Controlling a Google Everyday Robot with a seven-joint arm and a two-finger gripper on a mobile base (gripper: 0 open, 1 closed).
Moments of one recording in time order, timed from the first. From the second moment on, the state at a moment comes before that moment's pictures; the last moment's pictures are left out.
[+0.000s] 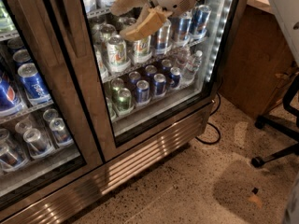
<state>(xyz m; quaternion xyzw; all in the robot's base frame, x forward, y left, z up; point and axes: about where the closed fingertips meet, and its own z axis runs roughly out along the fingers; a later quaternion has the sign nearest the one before) 0.561 0.044 1.038 -0.75 0.41 0.27 0.44</state>
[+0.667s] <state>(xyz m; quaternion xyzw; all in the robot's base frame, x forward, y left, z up) 0.561 0.045 1.038 -0.75 0.41 0.27 0.44</state>
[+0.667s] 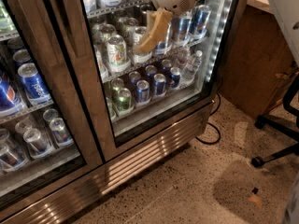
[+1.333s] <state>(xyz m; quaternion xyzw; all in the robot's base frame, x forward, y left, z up) 0.560 0.050 1.039 -0.75 0.40 0.27 0.45</state>
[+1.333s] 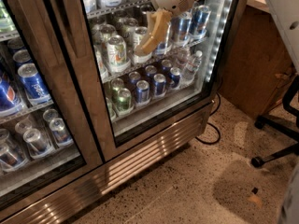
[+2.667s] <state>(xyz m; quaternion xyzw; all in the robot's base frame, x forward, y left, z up) 0.564 0.092 1.037 -0.75 0.33 0.33 0.47</state>
